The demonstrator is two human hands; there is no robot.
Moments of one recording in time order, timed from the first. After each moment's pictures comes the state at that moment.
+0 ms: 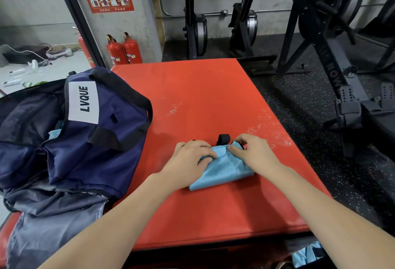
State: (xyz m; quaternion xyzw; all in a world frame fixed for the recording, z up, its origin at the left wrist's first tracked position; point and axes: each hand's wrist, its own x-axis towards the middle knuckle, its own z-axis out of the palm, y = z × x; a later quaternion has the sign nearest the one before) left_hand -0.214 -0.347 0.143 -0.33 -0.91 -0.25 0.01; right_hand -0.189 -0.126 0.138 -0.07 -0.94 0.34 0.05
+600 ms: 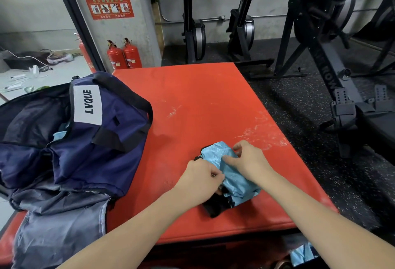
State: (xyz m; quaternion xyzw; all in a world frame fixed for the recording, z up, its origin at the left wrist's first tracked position) left_hand -0.151 -0.323 0.171 -0.17 -0.91 -0.33 -0.14; right_hand -0.165 -0.149 0.146 -0.15 -0.93 0.35 -0.01
